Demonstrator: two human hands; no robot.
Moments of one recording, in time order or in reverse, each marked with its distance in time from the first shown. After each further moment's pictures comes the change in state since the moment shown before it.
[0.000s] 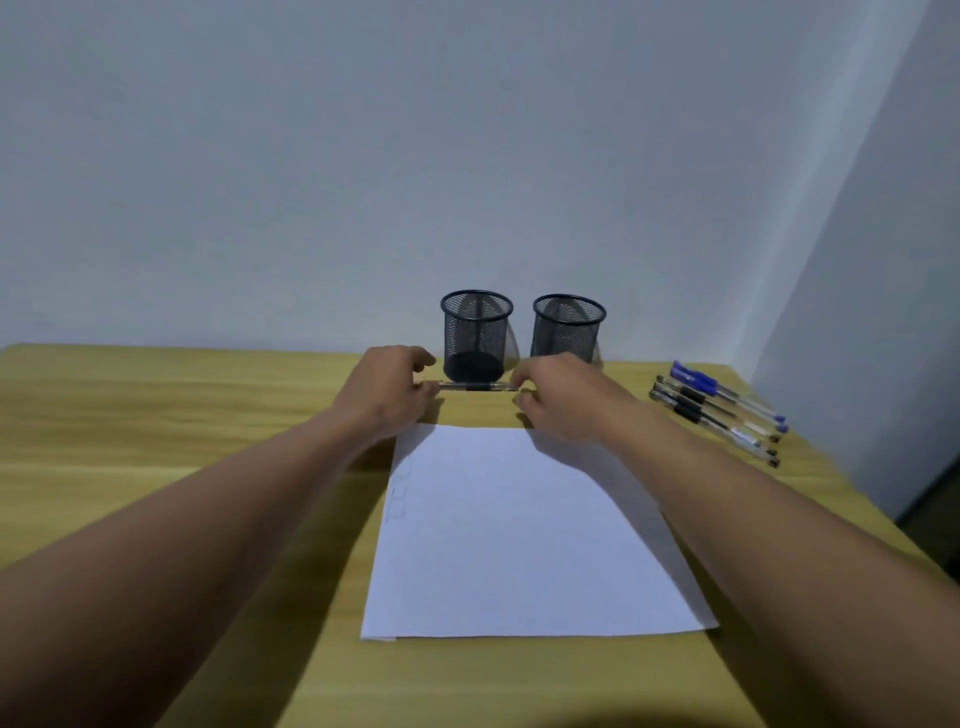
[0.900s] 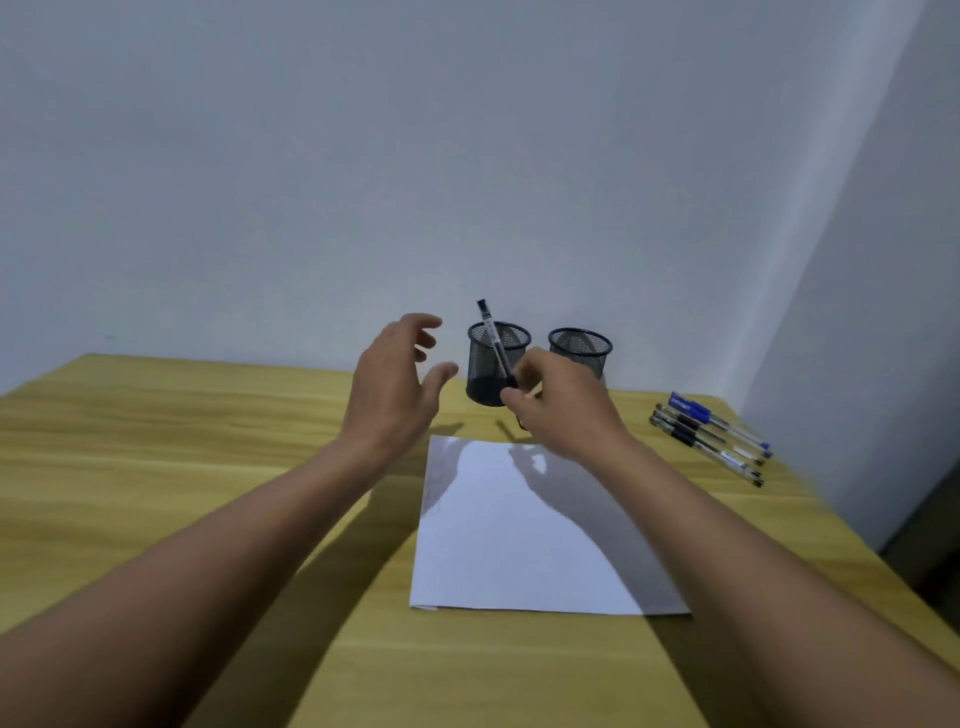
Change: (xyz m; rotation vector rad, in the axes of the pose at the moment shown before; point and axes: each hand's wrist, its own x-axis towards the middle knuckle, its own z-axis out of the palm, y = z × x) left_hand -0.059 0.030 -0.059 -0.266 0.409 0.107; right_hand -0.042 -0.070 -0.027 0.274 0.324 0.049
